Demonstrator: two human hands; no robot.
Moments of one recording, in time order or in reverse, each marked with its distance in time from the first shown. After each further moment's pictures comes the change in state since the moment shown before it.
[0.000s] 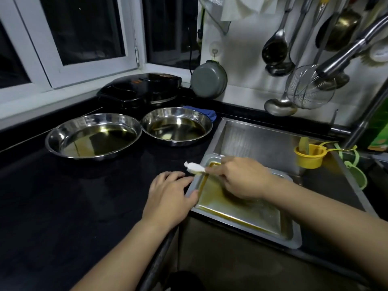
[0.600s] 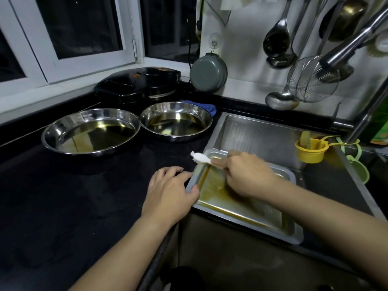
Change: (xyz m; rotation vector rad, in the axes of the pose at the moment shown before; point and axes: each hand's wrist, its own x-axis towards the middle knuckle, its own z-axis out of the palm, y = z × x) left_hand -0.001 0.004 0.002 0.019 0.011 -0.028; right_hand -0.004 0.001 0.010 0.040 0.073 0.195
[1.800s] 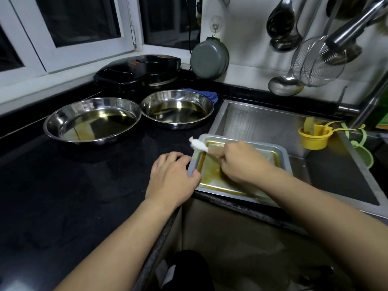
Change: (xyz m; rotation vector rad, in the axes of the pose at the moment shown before) left_hand 0.002 0.004 -0.001 0.001 0.007 -0.036; right_hand 0.000 -0.017 0.009 0.112 -0.047 0.063
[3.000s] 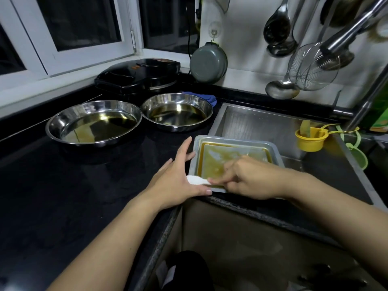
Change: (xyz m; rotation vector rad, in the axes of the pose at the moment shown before) left_hand -0.008 -0.004 -0.027 -0.399 -0.236 0.141; right_hand -0.036 0.011 -0.027 0.091 -0.250 -0.407
